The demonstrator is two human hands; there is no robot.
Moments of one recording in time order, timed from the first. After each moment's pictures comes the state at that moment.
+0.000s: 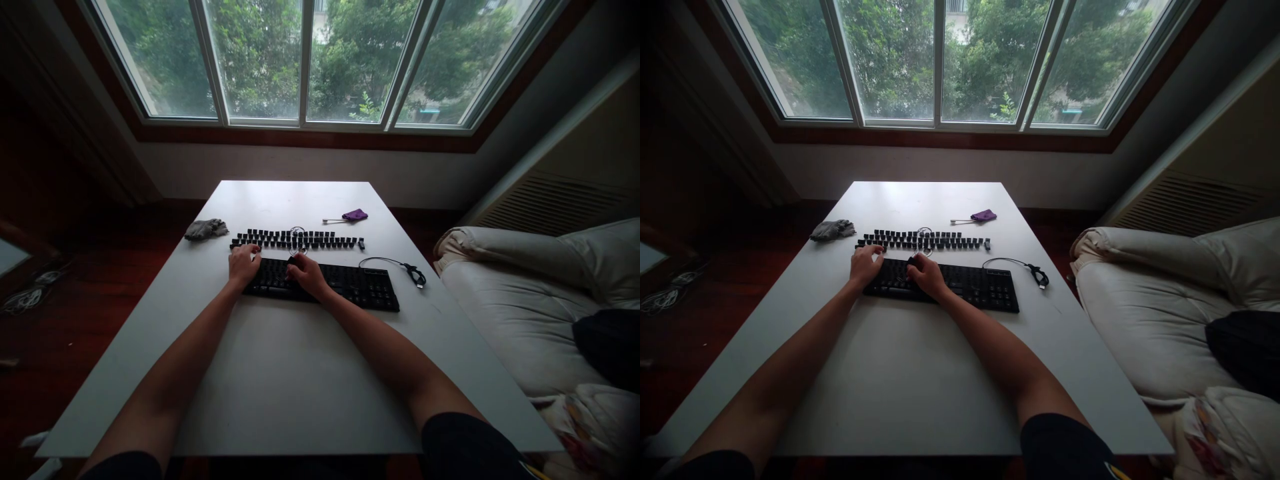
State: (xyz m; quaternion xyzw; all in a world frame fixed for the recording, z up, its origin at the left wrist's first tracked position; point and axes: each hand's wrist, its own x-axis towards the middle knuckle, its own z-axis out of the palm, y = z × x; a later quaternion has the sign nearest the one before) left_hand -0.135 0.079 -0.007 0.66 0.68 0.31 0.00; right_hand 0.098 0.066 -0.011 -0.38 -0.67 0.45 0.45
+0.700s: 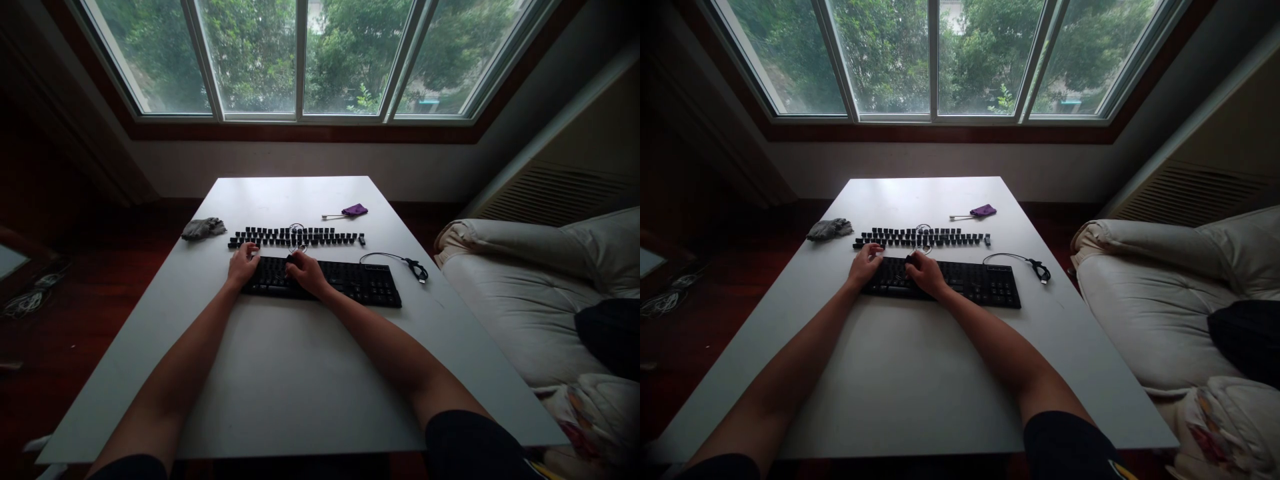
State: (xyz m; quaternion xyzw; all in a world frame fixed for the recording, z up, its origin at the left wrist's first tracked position) left_hand -0.141 0.081 -0.020 0.63 0.68 0.36 0.15; right_hand 0.099 0.064 -0.008 -0.40 -0.69 0.42 0.44
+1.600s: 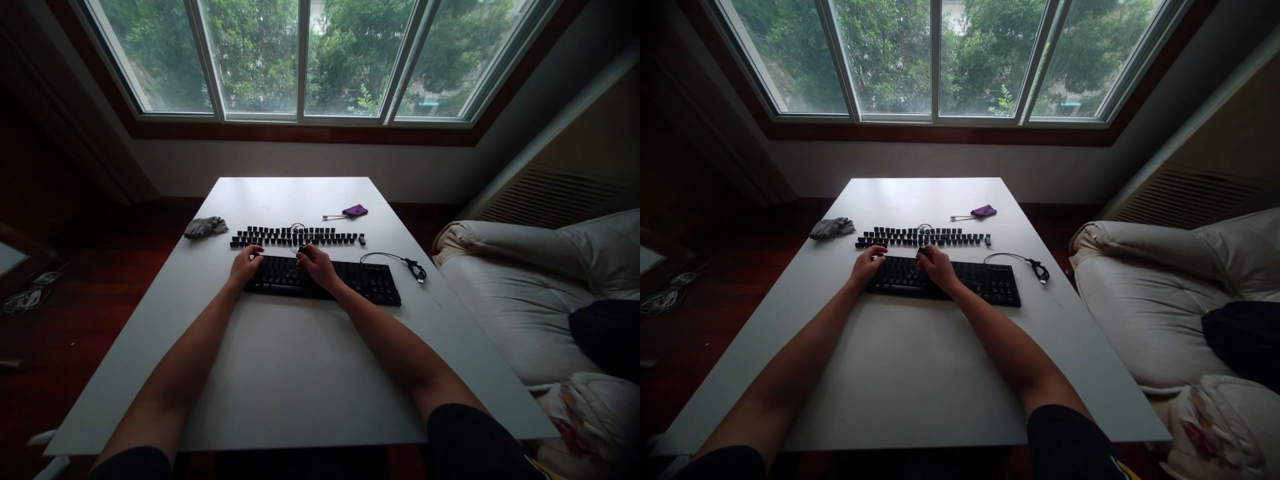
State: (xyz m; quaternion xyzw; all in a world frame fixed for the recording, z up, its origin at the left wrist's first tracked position) left_hand -0.145 0.073 -0.015 0.64 0.64 0.38 0.20; right_hand 0.119 0.073 0.006 -0.40 -0.67 0.42 0.46
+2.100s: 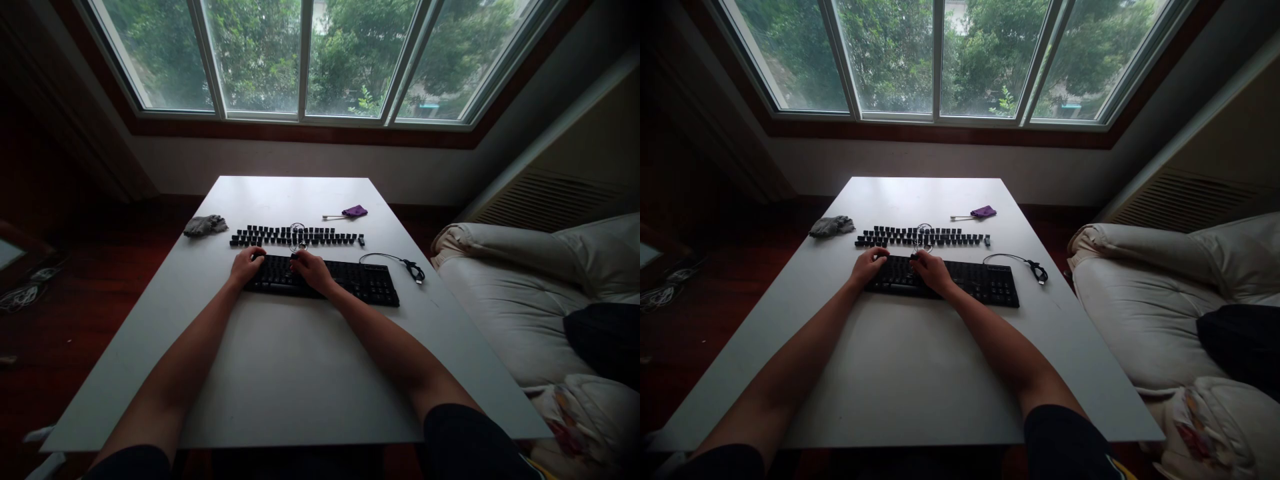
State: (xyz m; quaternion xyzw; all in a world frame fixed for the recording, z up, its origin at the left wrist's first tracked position) left_hand -0.144 0.072 -0.014 0.66 0.64 0.35 0.17; right_hand 0.114 0.066 0.000 -0.40 -0.74 0.35 0.40
